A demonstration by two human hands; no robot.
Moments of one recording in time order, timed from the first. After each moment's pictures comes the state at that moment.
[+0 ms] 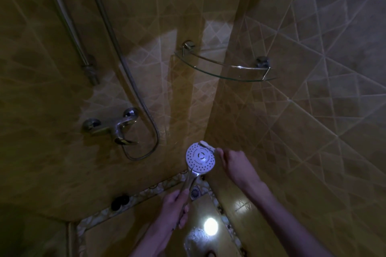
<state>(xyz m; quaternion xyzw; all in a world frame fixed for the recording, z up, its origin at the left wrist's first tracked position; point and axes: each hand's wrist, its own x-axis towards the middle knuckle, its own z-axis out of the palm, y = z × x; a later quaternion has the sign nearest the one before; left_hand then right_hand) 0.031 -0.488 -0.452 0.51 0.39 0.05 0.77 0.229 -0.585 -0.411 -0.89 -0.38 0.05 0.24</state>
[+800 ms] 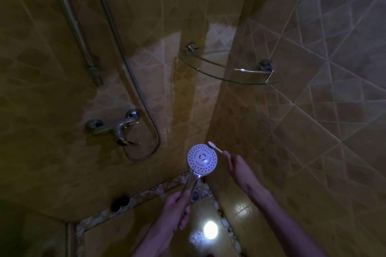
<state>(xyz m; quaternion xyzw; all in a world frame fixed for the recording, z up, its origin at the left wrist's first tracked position) 0.033 -0.489 -0.446 0.51 0.38 0.05 0.77 0.233 -0.588 -0.425 -0.85 -0.34 0.14 0.38</state>
